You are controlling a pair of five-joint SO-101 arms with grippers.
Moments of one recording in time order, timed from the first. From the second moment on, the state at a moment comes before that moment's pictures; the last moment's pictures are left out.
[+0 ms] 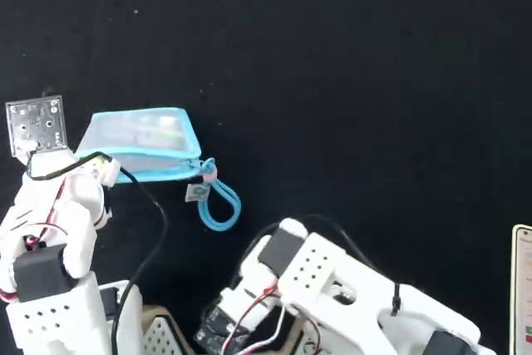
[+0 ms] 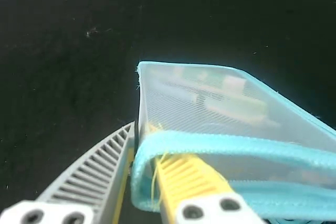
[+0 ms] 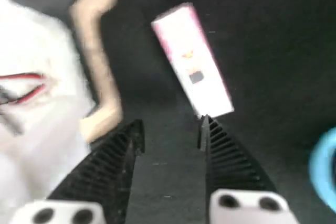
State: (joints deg) left arm -19.1 -75.2 48.6 69.8 -5.4; right arm -54.2 -42.3 65.0 79.5 84.7
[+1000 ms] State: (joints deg) left arm -19.1 -75.2 48.6 69.8 -5.4; right arm -59.4 -42.9 77.8 58.9 76.2
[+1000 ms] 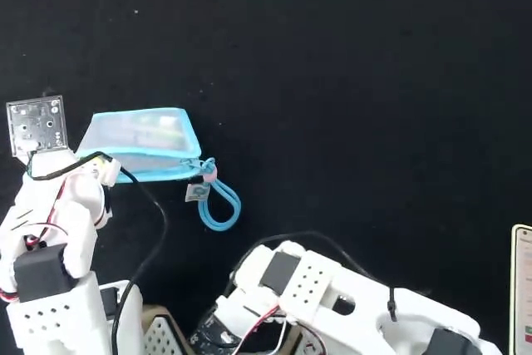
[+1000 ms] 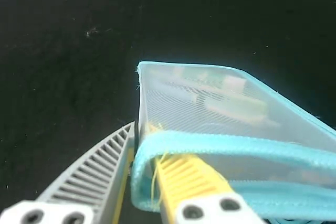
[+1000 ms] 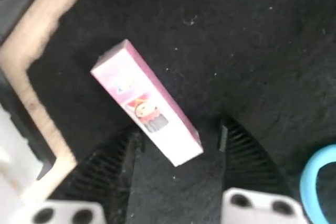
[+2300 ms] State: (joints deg) left arm -19.1 -75.2 48.6 70.4 -5.4; right arm -2.3 -16.5 53.6 59.7 38.9
